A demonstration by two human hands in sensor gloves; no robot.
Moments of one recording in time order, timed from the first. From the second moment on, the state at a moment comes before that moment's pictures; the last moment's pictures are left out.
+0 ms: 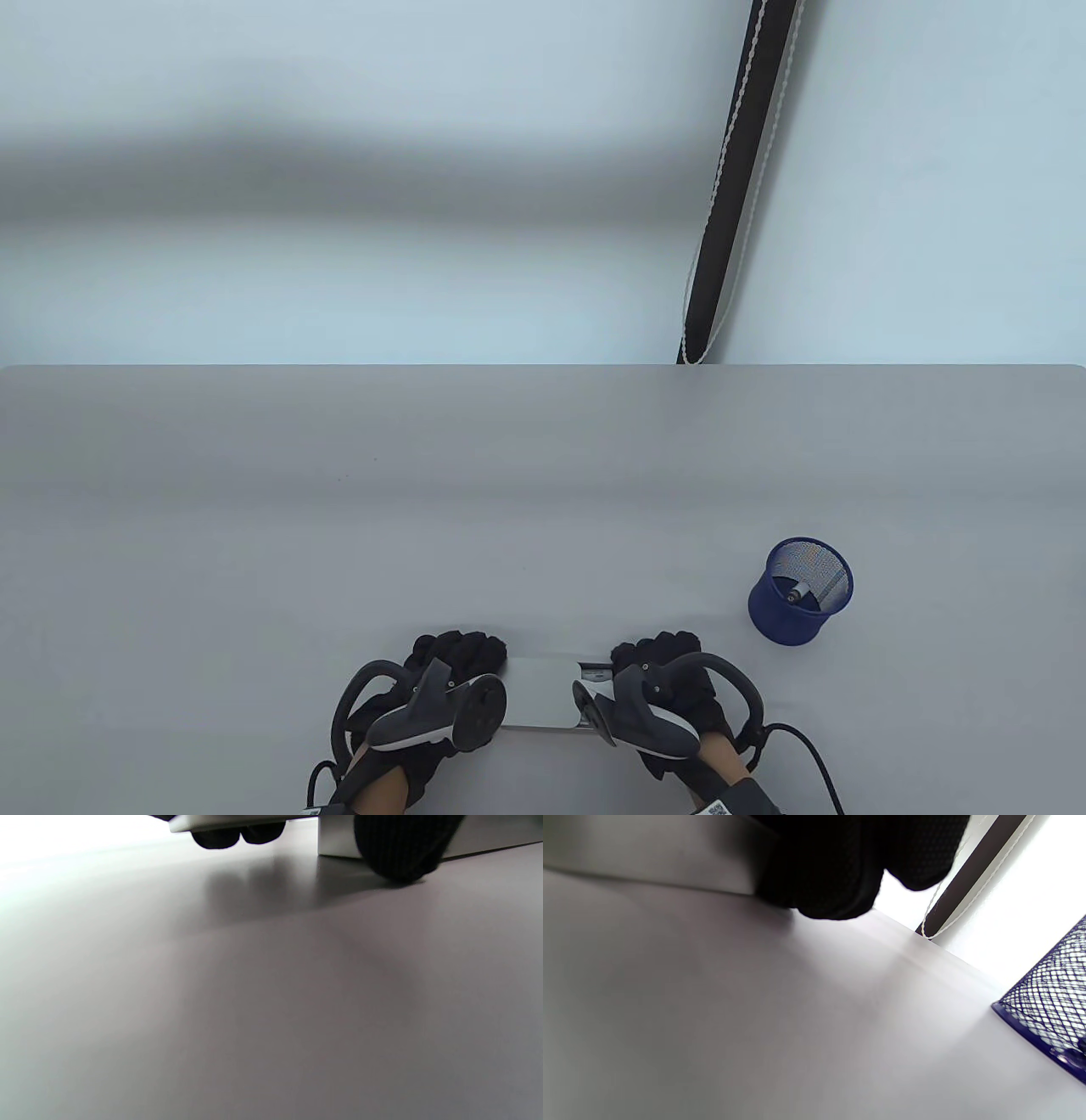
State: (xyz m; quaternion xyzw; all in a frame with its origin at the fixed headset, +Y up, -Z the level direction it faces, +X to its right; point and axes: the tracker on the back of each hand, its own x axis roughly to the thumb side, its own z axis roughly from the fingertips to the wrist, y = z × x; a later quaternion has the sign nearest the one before) left_hand -0.132 -0.770 -0.257 -0.15 -0.24 -0.08 0.96; right_hand 0.080 -0.771 -0.266 -0.16 0.02 -0.96 0.23
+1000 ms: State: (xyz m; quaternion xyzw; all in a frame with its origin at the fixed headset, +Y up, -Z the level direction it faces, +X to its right) left_hand -0.132 -0.770 -0.257 -0.15 -0.24 -0.08 0.96; right_hand 0.075 -0.769 -0.261 -0.18 0.01 -0.95 0.27
